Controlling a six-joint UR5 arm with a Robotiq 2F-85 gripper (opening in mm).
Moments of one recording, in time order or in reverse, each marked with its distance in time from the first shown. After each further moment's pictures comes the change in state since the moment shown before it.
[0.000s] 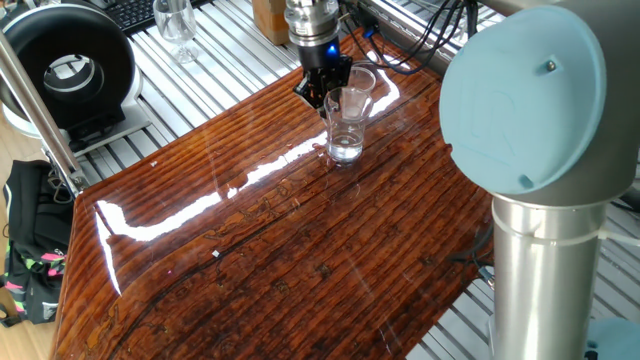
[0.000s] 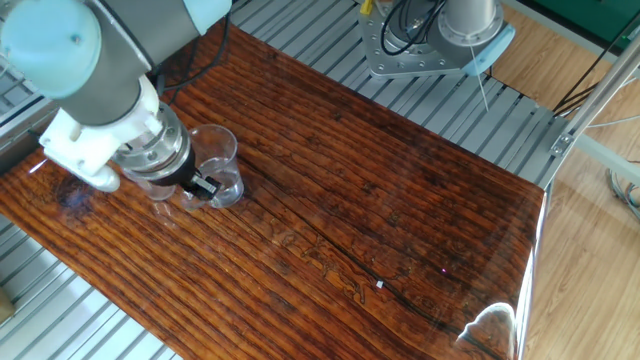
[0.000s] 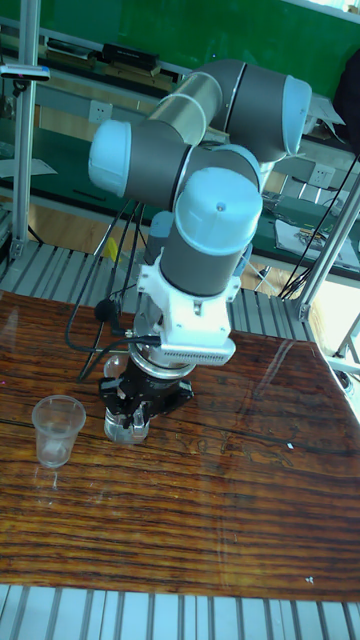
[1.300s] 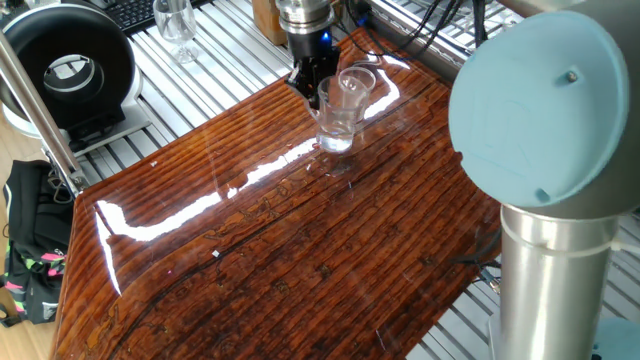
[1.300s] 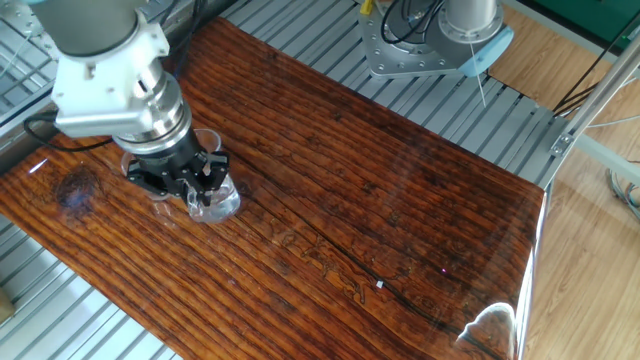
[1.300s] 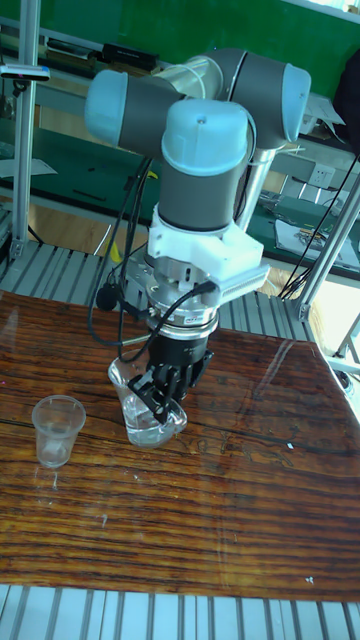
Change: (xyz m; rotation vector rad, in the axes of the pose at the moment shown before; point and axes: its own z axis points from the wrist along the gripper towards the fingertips) arm -0.016 0.034 -0.050 -0.083 -0.202 -0.534
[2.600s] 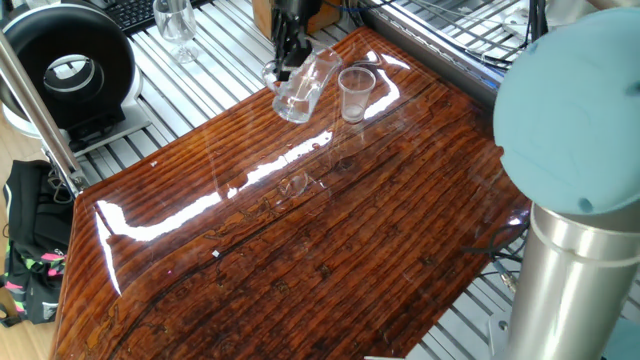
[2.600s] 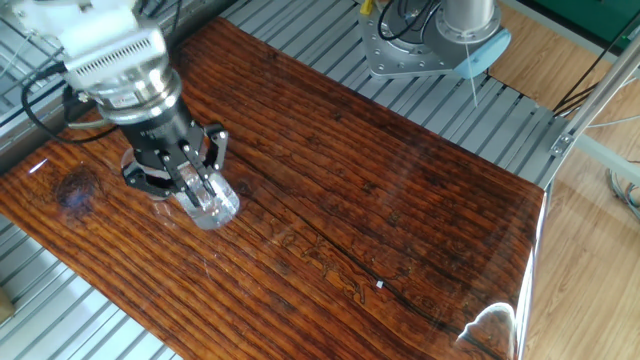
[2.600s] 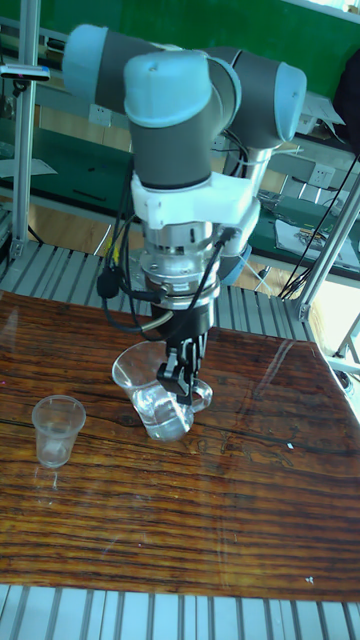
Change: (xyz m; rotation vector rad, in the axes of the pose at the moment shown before) arm -0.011 0.018 -0.041 -0.098 -0.154 -0.488
